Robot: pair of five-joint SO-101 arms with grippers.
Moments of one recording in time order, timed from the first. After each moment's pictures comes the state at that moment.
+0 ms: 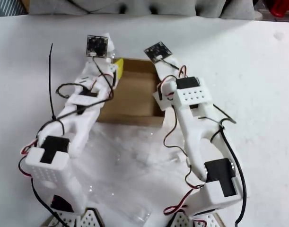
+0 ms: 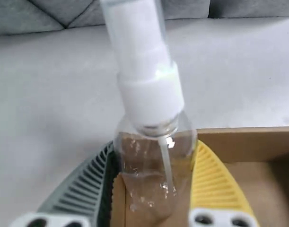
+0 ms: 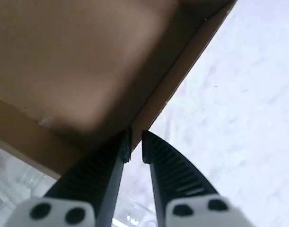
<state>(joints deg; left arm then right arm) 2.9 18.9 25.4 -7.7 3.8 -14.9 3.0 13.3 56.9 21.7</state>
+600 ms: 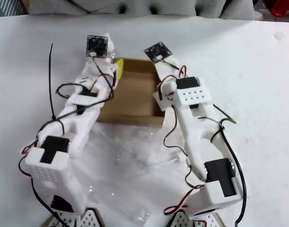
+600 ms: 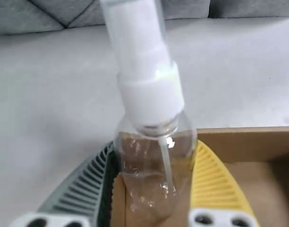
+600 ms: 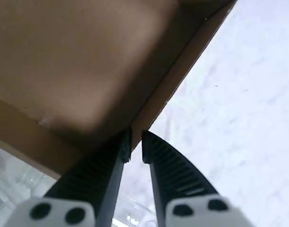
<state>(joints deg) 2.9 18.9 25.4 -7.7 3.8 -14.9 3.0 13.4 56.9 21.7</state>
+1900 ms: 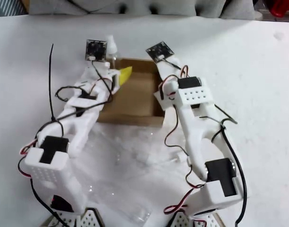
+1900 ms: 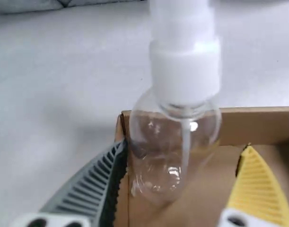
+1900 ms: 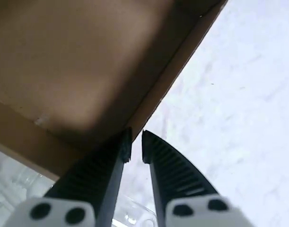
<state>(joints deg) 2.2 18.9 28.4 -7.7 3.8 -14.2 3.0 13.4 56.9 21.7</state>
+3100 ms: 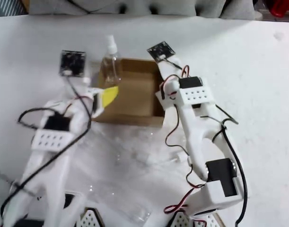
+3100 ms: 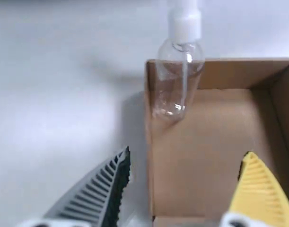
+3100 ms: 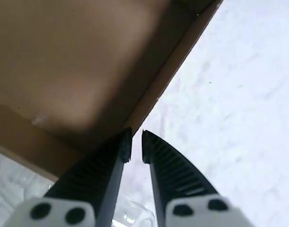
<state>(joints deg) -1.5 -35.4 50.4 34.2 3.8 -13.5 3.0 13.4 56.9 21.7</state>
